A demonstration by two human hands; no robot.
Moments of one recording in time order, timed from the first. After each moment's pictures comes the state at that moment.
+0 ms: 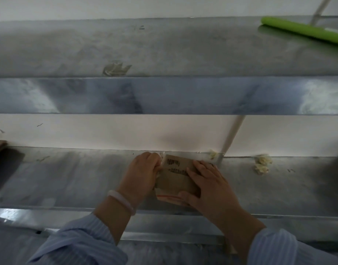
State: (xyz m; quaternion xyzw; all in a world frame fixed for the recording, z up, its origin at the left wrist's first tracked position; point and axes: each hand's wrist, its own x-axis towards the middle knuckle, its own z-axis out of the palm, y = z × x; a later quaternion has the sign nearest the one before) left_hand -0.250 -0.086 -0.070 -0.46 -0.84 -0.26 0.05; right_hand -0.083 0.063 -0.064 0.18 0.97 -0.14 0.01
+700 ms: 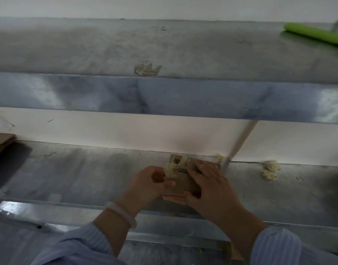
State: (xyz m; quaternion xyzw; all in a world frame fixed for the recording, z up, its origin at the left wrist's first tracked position) left_hand -0.229 -0.104 -0.061 -0.20 -0.83 -0.44 -0.29; right_hand -0.098 0.050 -0.051 0.16 0.98 -0.14 -0.02
